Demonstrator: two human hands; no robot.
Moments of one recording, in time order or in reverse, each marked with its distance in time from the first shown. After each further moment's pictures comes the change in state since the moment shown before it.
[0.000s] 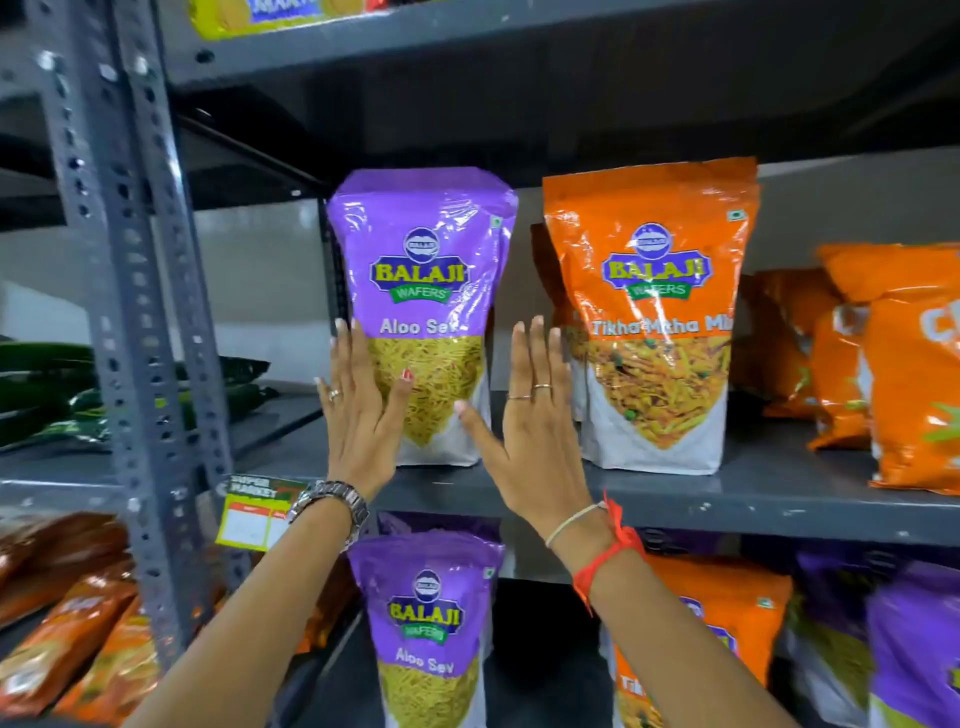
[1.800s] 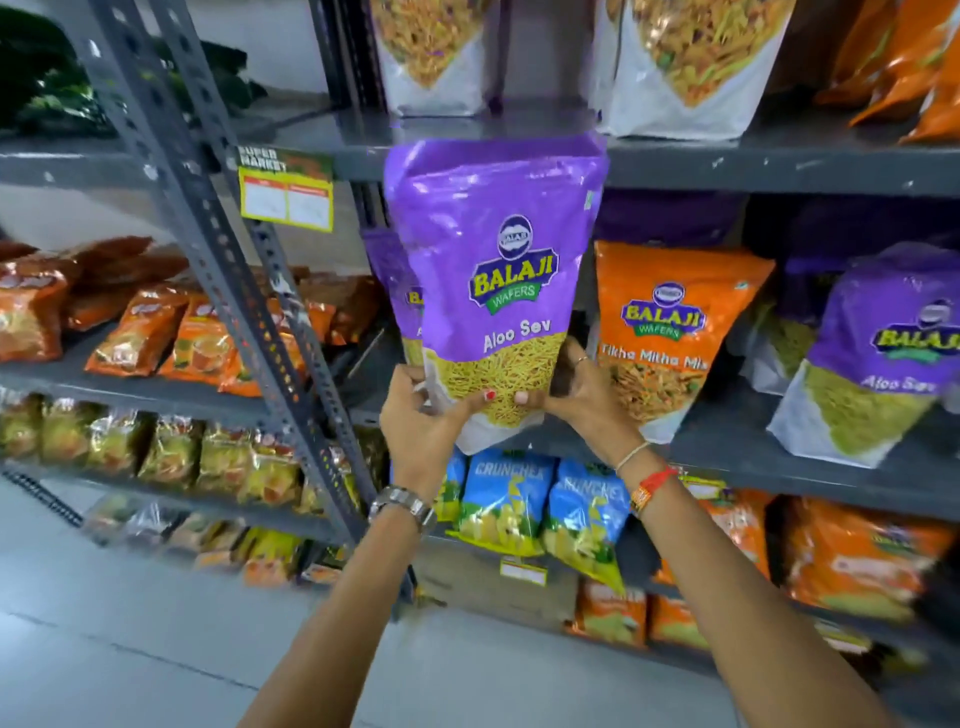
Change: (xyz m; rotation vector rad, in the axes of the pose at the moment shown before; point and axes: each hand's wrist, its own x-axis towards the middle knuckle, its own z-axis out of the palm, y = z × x) left_hand -0.289 0.043 -0.027 -0.410 -0.038 -0.707; right_hand -0.248 0.030 -0.030 0.870 -0.516 0.780
